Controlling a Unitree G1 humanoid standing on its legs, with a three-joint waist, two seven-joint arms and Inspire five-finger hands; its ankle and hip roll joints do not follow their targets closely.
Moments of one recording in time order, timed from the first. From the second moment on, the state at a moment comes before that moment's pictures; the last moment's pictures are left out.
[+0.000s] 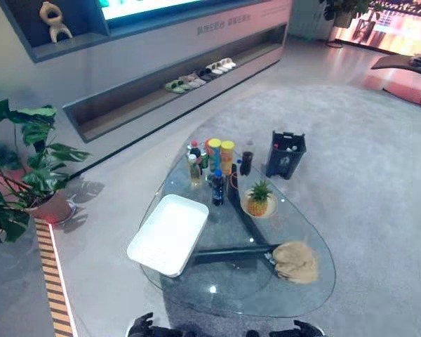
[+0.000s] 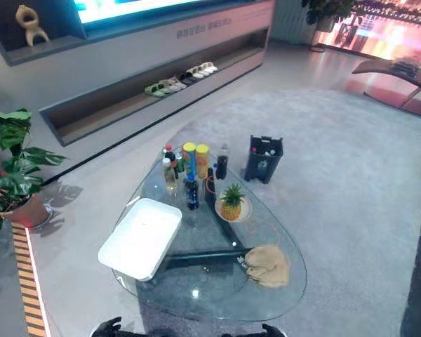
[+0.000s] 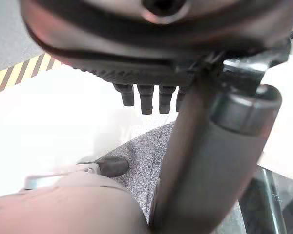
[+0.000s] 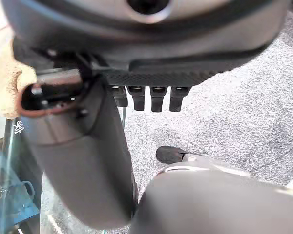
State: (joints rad) left arm -0.04 0.19 -0.23 1.31 -0.26 -0.09 0.18; right arm -0.07 -0.20 0.20 1.32 0.19 0.03 -0.09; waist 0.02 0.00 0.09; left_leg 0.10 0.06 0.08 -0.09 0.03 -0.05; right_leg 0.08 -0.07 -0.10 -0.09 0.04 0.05
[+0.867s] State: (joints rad) left arm -0.03 0.19 -0.22 1.32 -0.30 -0.07 0.14; right arm -0.05 -0.19 0.21 1.33 0.17 0.01 -0.11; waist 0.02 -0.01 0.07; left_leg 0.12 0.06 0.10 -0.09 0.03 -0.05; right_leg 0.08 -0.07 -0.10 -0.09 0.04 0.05
